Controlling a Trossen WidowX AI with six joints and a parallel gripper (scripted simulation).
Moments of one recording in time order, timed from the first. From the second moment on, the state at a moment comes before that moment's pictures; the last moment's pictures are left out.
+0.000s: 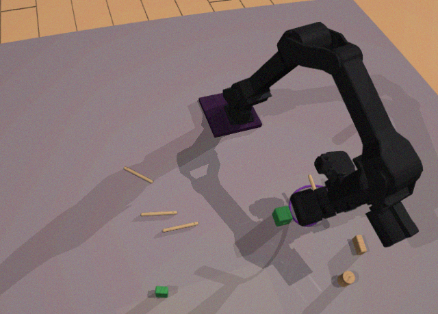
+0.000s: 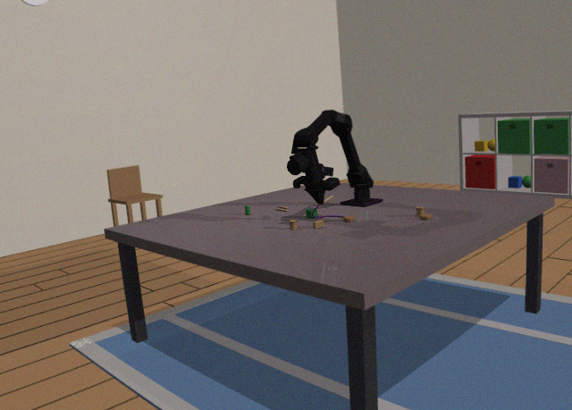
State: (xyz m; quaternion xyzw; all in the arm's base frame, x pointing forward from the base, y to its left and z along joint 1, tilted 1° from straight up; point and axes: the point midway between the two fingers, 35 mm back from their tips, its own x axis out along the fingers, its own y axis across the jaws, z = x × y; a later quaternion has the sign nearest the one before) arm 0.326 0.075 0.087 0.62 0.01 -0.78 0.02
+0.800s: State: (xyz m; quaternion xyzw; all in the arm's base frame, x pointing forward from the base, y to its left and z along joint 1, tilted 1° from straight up) arm 0.356 0.074 0.089 0.64 0.01 -0.77 0.02
